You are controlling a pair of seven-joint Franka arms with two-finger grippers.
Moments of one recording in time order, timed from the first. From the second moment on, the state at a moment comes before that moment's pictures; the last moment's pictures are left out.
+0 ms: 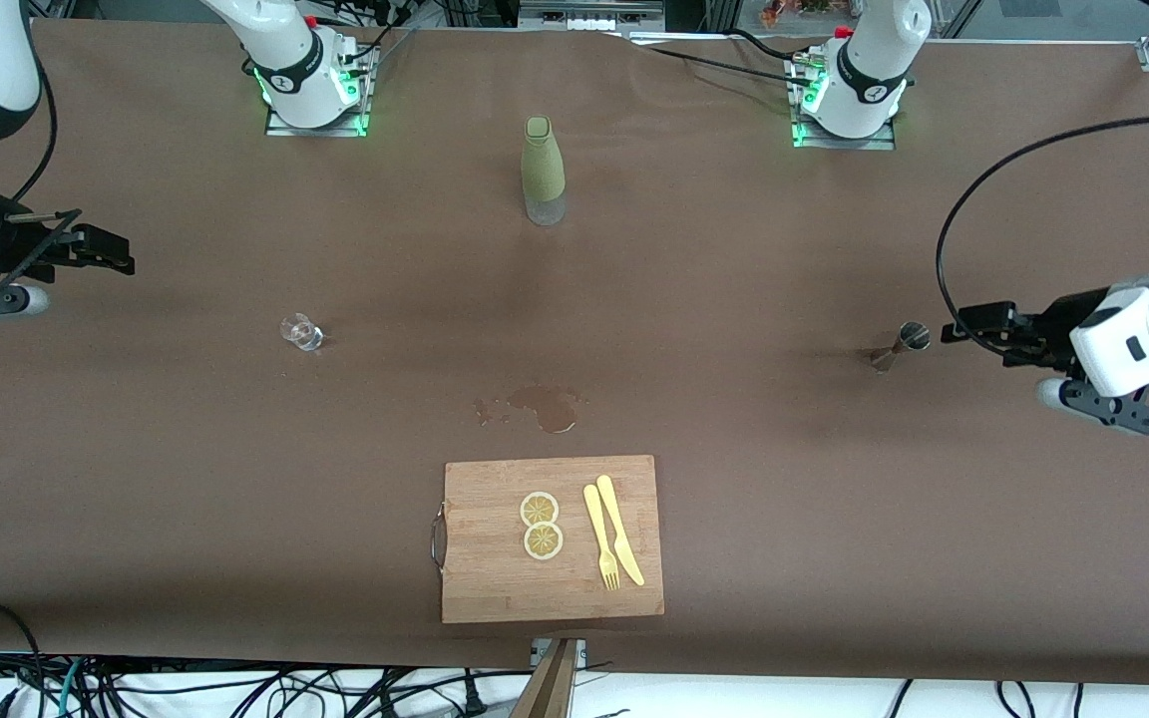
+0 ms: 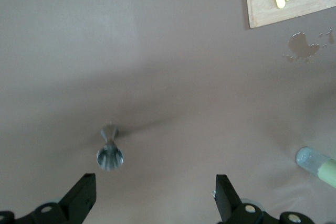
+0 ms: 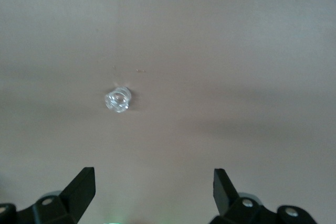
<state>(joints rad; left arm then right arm) -0.06 0.35 0.11 -1.37 -0.26 1.48 0.22 0.07 0.07 -0.11 -1.70 -0.02 1.63 -0.10</state>
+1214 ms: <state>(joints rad) -0.06 0.28 -0.01 -1.21 -0.06 1.32 0.08 0.06 0.02 -0.12 -1.65 0.00 1.58 -0.07</state>
